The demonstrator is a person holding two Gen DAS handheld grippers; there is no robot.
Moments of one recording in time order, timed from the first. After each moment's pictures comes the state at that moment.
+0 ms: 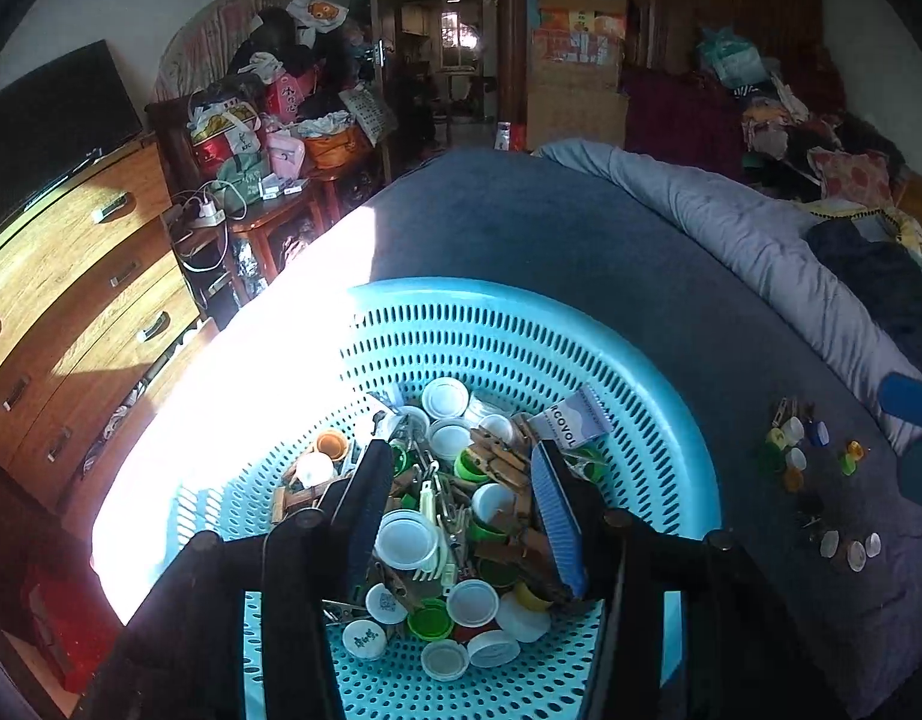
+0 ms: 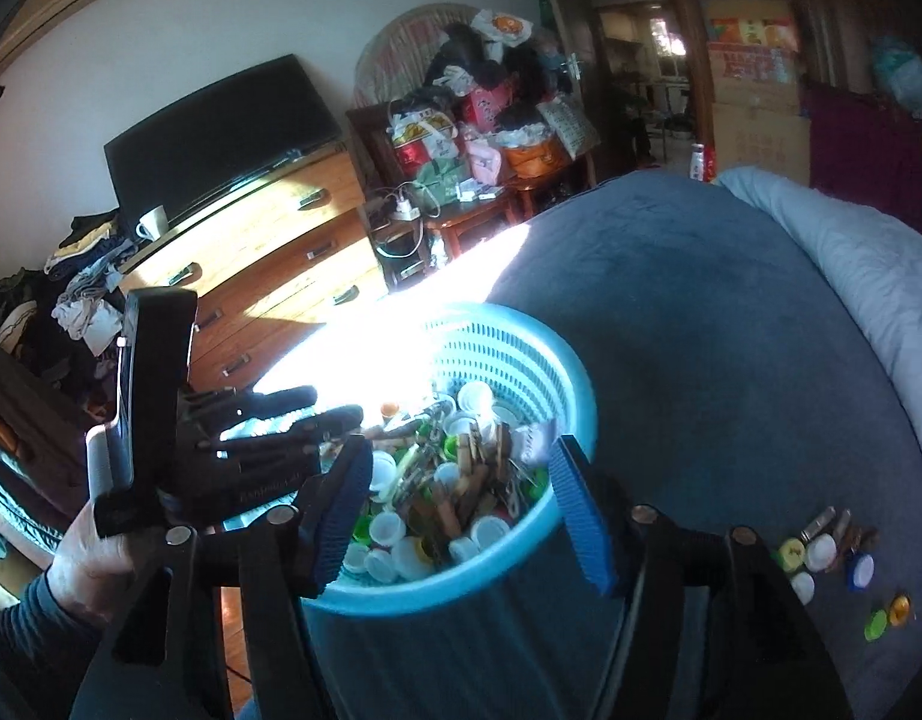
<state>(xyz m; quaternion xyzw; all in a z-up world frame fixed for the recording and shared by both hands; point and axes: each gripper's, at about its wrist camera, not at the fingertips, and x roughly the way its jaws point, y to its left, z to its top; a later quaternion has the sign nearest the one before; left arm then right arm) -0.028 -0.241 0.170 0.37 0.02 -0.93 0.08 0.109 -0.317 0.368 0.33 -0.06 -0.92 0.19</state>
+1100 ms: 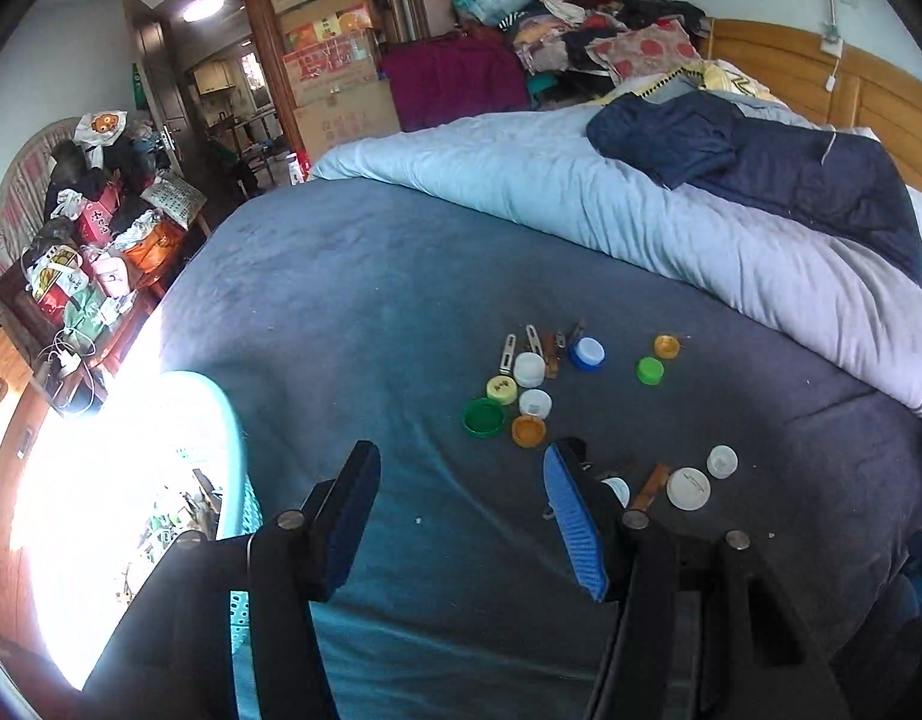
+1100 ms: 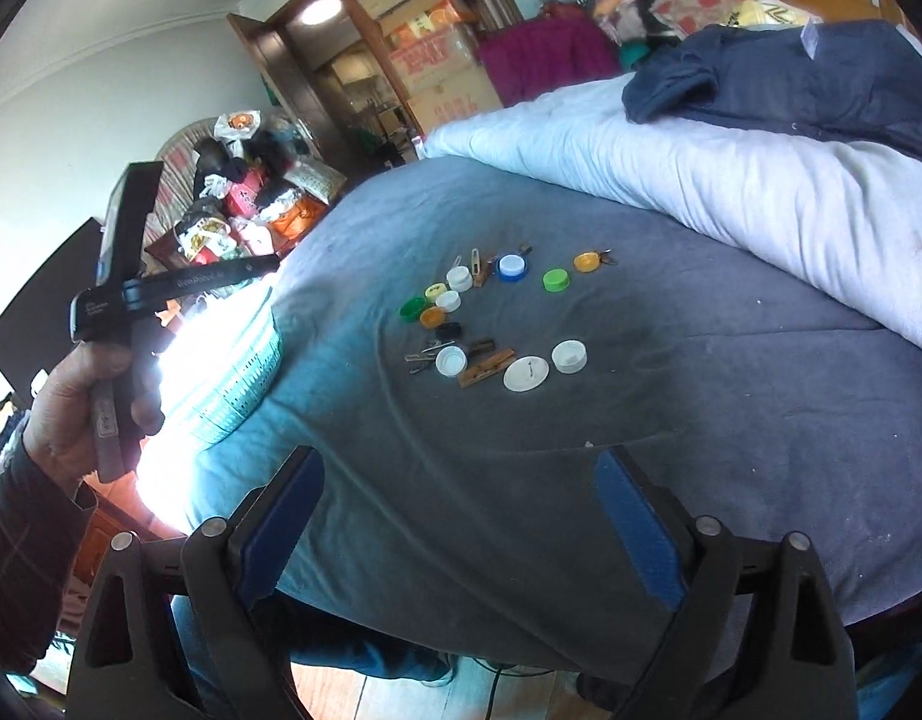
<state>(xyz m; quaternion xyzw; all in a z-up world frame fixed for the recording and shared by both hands) -0.026 0.045 0.162 0.38 -0.13 -0.91 -0.10 0.404 -0.098 0.279 0.32 -0.24 -0.92 -0.04</state>
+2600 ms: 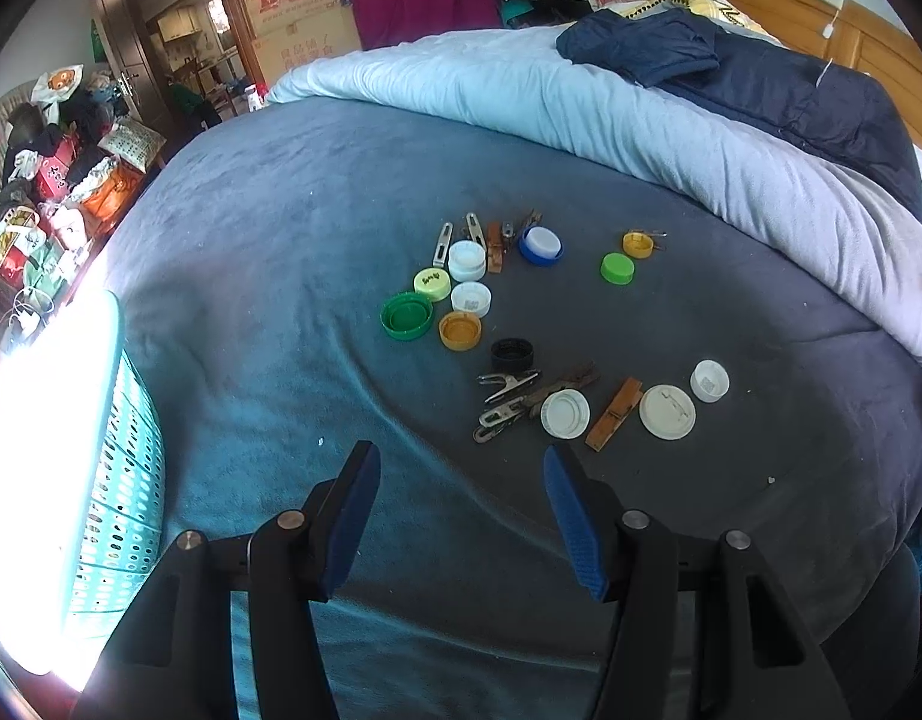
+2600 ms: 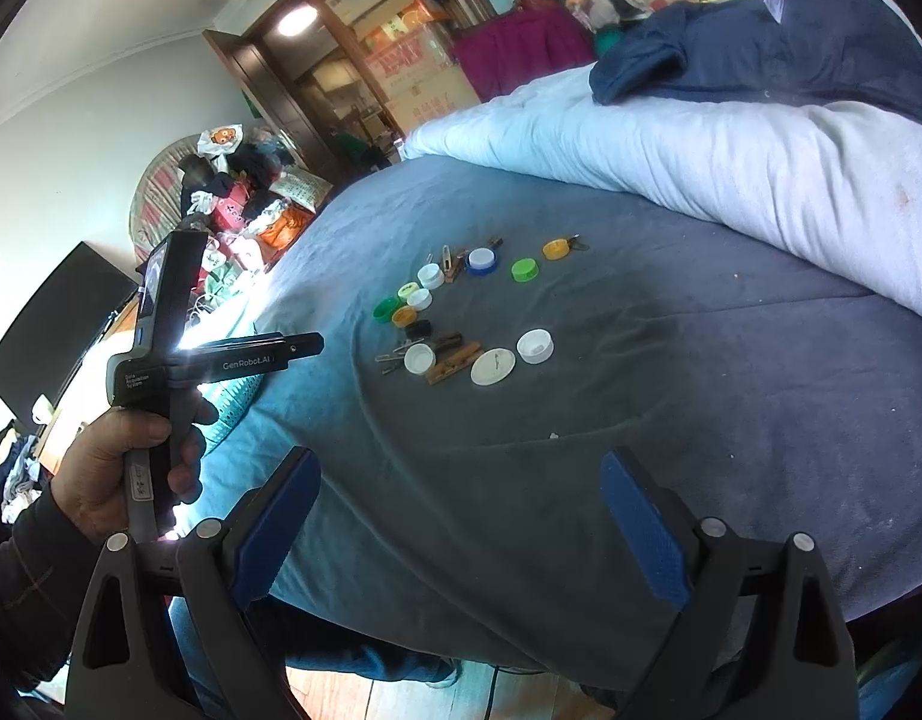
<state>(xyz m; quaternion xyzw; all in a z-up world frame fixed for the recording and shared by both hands) -0.029 0.070 0.081 0.47 -0.13 -0.87 -0.13 0.404 -0.071 0.258 0.32 -0.27 -0.91 -0.04</state>
